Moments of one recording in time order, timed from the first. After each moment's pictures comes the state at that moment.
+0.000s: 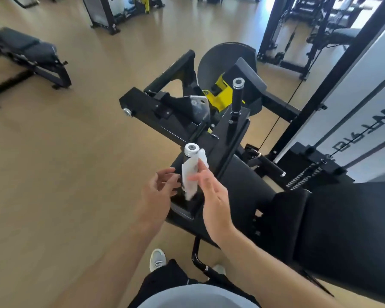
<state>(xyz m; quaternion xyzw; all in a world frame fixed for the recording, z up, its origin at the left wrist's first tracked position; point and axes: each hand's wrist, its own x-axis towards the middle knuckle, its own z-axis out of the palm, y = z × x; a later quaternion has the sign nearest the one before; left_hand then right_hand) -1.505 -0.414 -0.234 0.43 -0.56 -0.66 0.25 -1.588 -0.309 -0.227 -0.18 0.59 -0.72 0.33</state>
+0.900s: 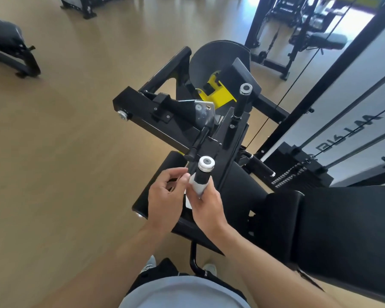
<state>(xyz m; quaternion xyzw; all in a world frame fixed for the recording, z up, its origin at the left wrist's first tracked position) -1.520 -0.446 -0.232 0.39 -0.64 -0.60 0.26 -1.593 -0.361 -0.259 -0.25 0.77 -0.54 0.24</state>
